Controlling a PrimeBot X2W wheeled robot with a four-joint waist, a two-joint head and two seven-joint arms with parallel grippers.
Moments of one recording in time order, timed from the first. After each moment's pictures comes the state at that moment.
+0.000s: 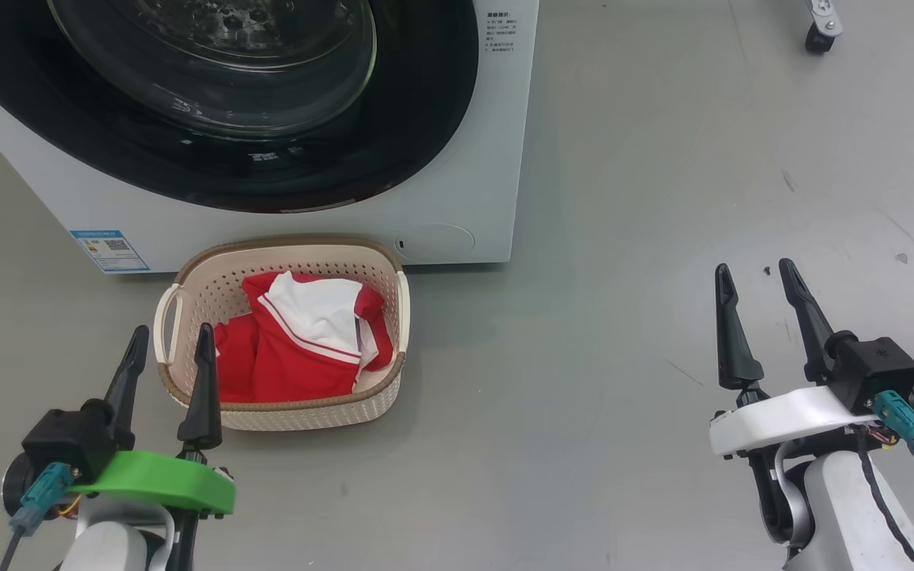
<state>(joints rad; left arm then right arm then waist) -0.14 0.10 -0.11 0.24 -0.42 -0.12 -0.26 -0.15 -0.06 0.11 0.18 0.25 0.01 -0.25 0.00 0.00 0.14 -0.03</state>
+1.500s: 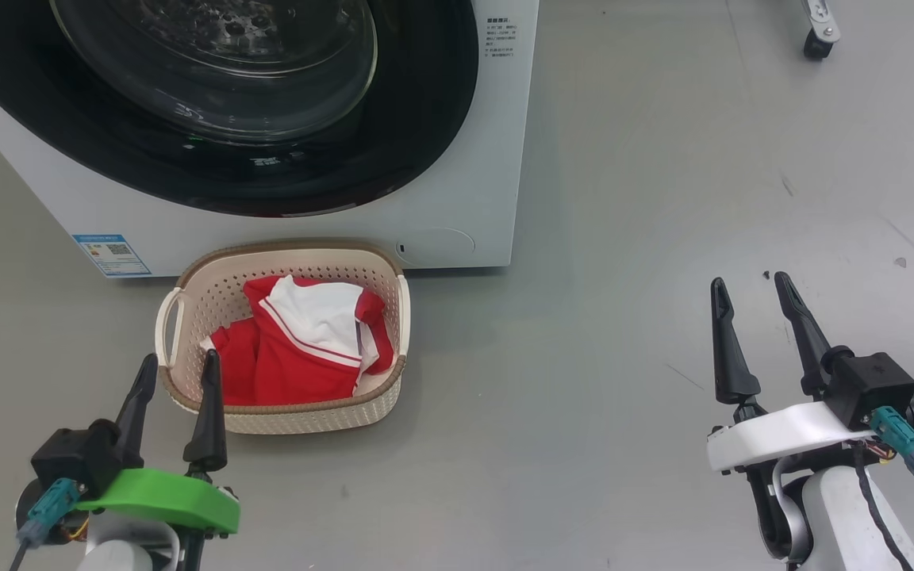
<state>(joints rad) -0.12 0.09 -0.11 0.28 -0.46 -0.13 -0.26 -0.11 -0.05 0.11 0.15 0.24 0.02 -0.25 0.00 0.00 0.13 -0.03</state>
